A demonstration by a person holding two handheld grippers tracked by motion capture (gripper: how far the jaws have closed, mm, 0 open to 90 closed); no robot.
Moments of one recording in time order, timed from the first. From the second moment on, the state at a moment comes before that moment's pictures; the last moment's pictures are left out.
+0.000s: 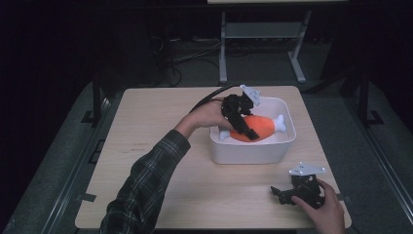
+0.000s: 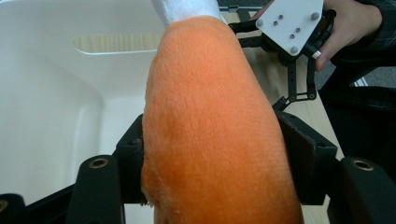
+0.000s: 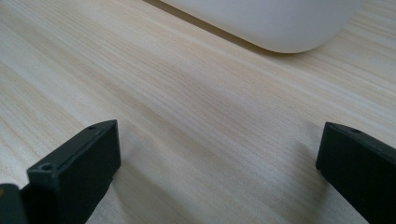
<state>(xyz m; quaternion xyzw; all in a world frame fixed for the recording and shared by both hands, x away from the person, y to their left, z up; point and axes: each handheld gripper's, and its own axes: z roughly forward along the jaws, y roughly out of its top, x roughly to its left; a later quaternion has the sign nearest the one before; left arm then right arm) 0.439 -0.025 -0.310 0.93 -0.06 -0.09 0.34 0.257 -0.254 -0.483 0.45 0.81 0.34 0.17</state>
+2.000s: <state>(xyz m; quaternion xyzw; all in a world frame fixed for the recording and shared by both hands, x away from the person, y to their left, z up) 0.364 0.154 -0.326 0.89 0.15 0.08 0.43 0.257 -0.254 -0.483 0.45 0.81 0.34 0.17</state>
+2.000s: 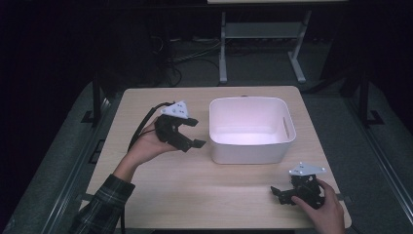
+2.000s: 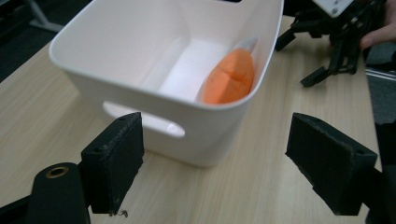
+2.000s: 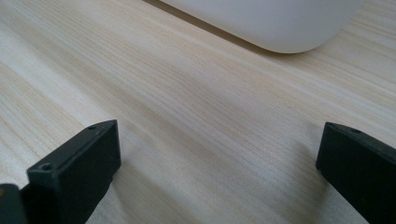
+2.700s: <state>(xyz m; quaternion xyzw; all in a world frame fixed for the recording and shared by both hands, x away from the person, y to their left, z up) 0.308 0.213 -0.389 0.86 0.25 0.13 0.42 0.257 -0.254 -0.483 0.45 0.81 0.34 0.17</state>
